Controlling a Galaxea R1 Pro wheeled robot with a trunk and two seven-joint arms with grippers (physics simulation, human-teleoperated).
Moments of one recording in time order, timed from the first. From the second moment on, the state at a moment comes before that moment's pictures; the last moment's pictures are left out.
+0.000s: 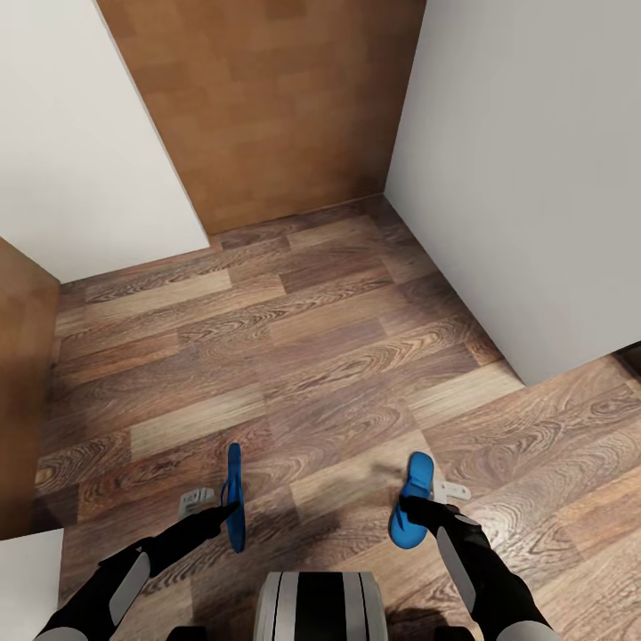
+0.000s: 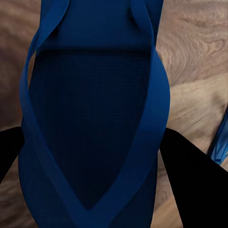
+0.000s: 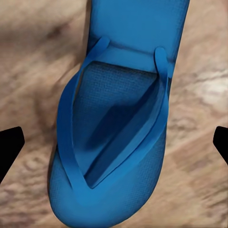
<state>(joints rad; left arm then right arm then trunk) -0.48 0.15 0.09 -0.55 0.39 0.19 -0.76 -0.45 0.03 -0.05 -0.82 -0.16 0.36 -0.09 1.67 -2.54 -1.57</state>
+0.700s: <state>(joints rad) -0.48 0.15 0.09 -0.55 0.39 0.19 -0.76 -0.45 0.03 -0.05 -0.82 -0.16 0.36 -0.09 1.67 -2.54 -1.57</state>
